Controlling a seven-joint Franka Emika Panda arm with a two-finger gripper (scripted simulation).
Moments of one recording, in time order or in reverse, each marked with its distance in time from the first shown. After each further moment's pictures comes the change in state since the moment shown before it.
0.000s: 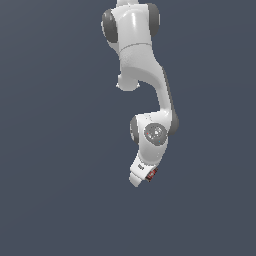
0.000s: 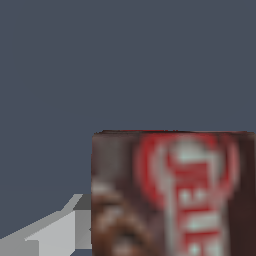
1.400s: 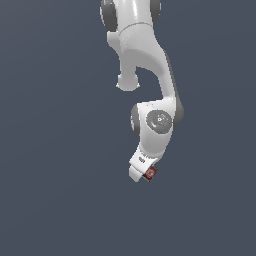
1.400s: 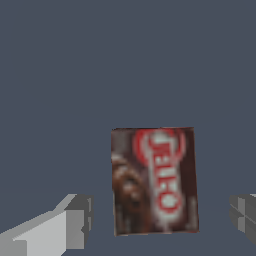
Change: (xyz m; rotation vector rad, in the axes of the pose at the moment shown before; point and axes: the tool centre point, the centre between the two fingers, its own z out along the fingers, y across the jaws) arm -0.002 -0.002 -0.053 0.002 -0.002 0.026
